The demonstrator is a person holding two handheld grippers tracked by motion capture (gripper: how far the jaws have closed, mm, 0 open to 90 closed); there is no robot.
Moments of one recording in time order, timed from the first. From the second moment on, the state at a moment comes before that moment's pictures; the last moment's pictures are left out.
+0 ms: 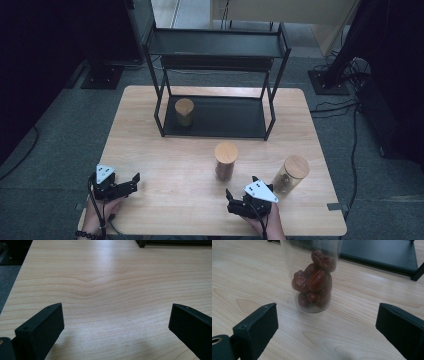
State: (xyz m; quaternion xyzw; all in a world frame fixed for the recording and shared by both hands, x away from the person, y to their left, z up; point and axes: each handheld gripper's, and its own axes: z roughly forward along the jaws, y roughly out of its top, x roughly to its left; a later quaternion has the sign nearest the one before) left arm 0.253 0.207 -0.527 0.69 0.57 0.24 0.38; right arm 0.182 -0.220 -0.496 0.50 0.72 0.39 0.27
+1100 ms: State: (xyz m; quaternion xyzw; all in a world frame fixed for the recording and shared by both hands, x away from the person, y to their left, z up) left arm 0.253 0.208 -0.527 0.69 0.57 0.24 0.39; right arm 0.222 -0.194 -0.505 0.49 0.73 0.39 0.26
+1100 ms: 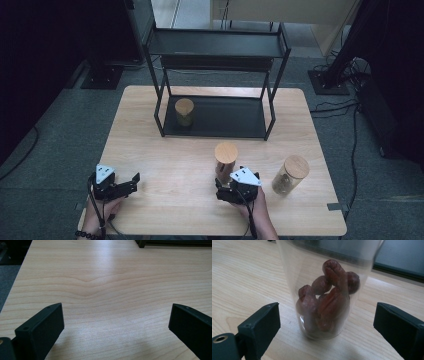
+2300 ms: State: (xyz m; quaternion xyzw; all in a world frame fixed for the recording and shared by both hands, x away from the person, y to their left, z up) left arm 0.254 0.207 -0.527 0.69 0.57 0.24 0.38; right arm 0.248 -0.178 -0.500 0.49 0.72 0.40 0.29
